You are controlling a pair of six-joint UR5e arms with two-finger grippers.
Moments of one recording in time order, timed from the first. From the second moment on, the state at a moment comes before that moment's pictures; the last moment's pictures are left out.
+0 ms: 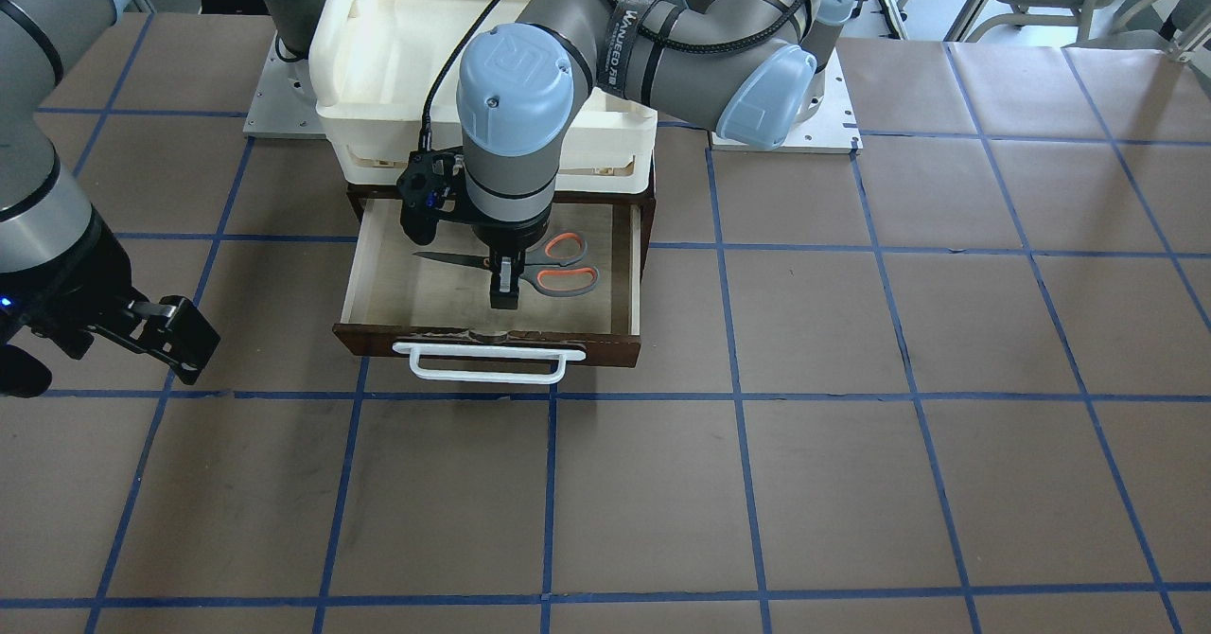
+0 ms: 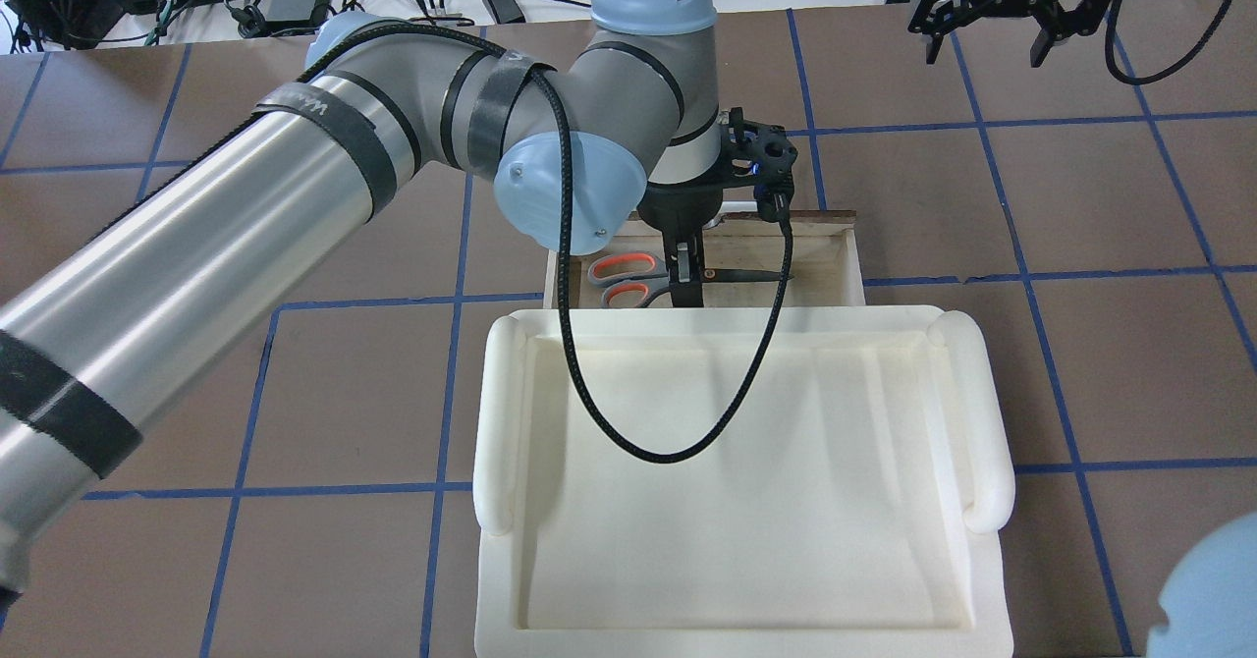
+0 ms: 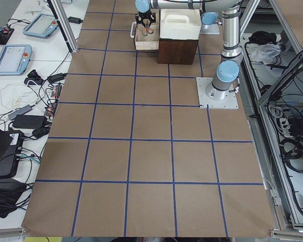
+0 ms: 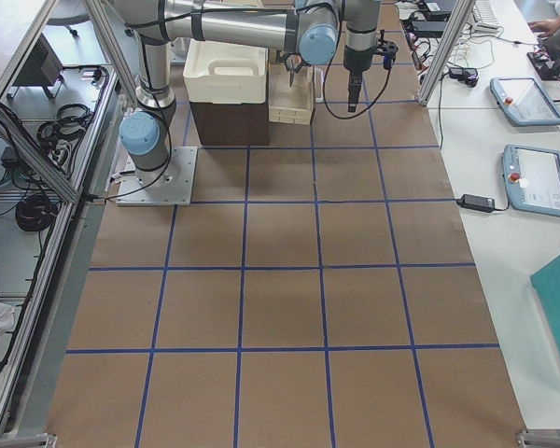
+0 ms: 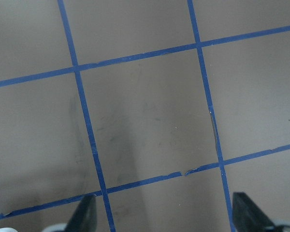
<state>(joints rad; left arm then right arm) -2.03 -1.96 -1.46 -1.39 1.42 1.13 1.47 -1.31 1.36 -1.73 -1.67 0.09</state>
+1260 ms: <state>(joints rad) -2.04 -1.96 -1.47 -1.43 1.42 1.14 1.49 -1.38 1.41 -1.73 -1.58 0.08</state>
